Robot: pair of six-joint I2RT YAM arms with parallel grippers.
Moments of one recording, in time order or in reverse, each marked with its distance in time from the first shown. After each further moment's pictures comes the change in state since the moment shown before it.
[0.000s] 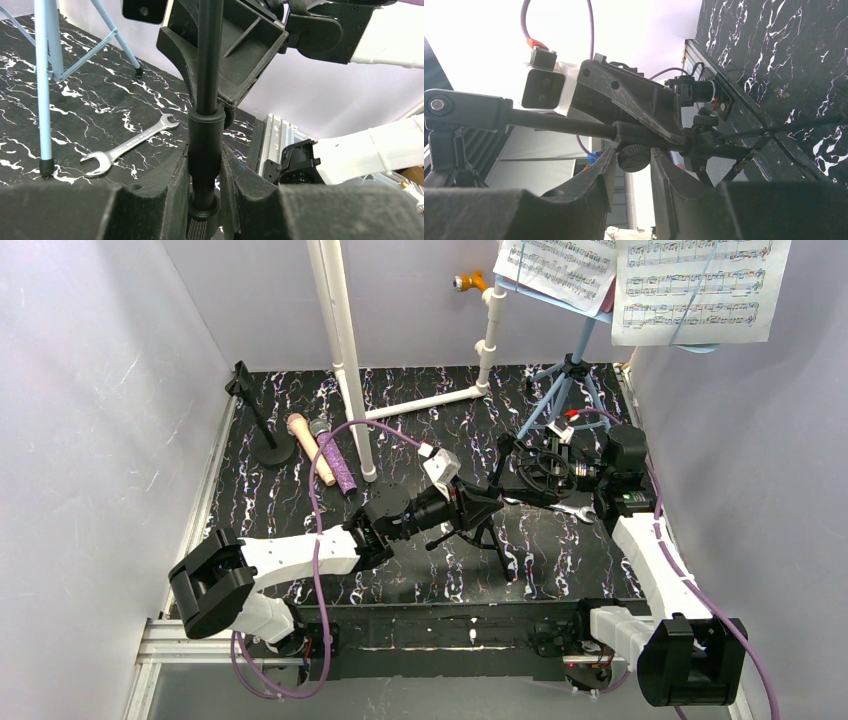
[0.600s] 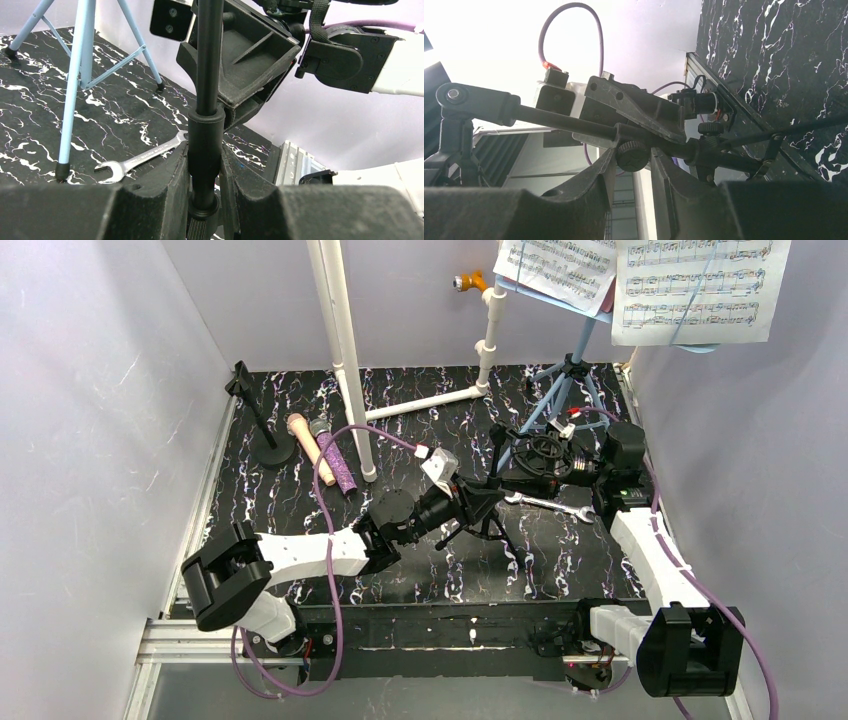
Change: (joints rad) left arm -0.027 0.065 -0.010 0.129 -0.166 -0.015; right arm -0.001 0.041 0.000 0.076 0.050 0.089
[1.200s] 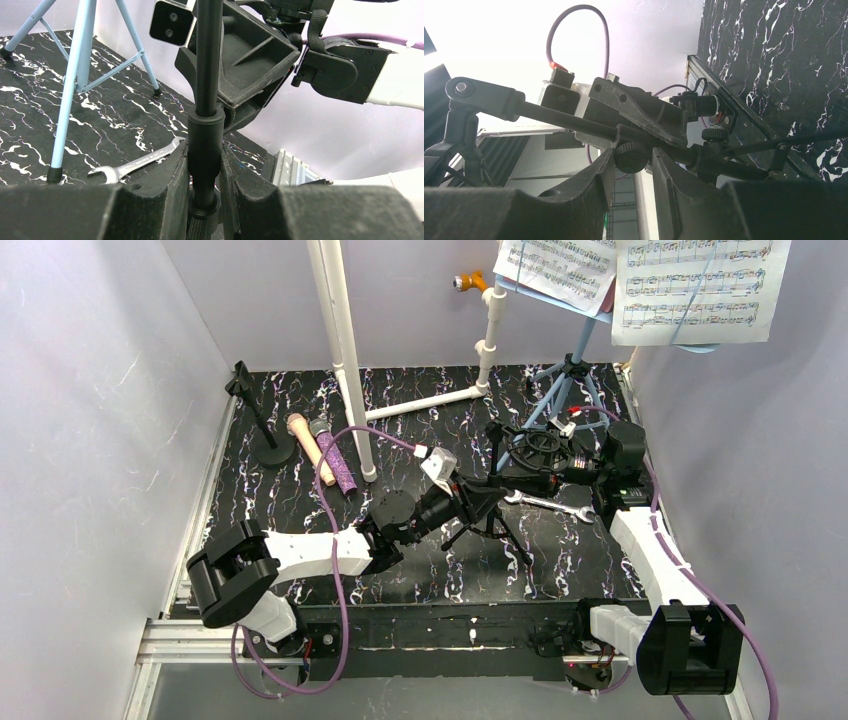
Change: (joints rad) left arm -0.002 0.031 0.000 0.060 -0.016 -0.034; right arm 0.000 0.008 0.000 0.031 0.008 0.027
